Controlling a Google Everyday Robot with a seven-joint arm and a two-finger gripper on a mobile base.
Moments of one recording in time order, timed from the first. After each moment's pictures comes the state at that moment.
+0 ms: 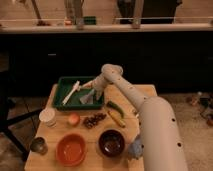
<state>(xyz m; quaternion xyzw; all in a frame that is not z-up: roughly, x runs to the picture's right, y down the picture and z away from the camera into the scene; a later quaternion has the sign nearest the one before) -0.093 0.025 0.974 -0.08 -0.39 -0.43 0.81</state>
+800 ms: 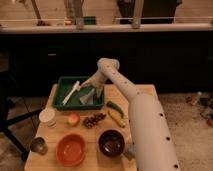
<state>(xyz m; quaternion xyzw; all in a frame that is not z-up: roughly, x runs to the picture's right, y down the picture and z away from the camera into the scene) -0.088 0.012 0.968 -0.13 -0.37 -0.45 0.80</state>
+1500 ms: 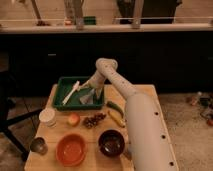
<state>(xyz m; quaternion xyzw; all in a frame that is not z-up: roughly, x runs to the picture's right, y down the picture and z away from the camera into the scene) -0.101 0.023 0.971 -0.16 -0.38 -0.45 0.79</state>
